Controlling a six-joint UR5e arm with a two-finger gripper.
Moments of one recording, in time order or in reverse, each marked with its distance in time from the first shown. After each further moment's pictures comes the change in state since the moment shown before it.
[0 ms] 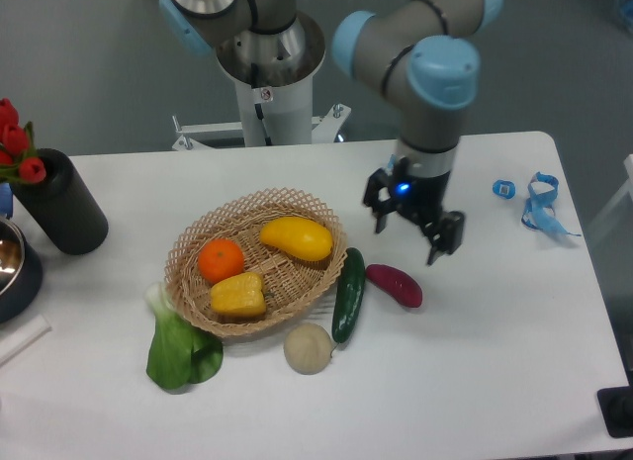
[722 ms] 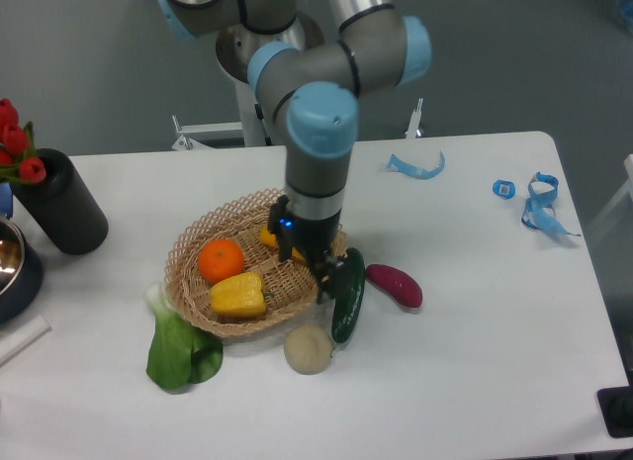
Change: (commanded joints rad) arm -0.192 -0.074 -0.008 0.006 0.014 0.009
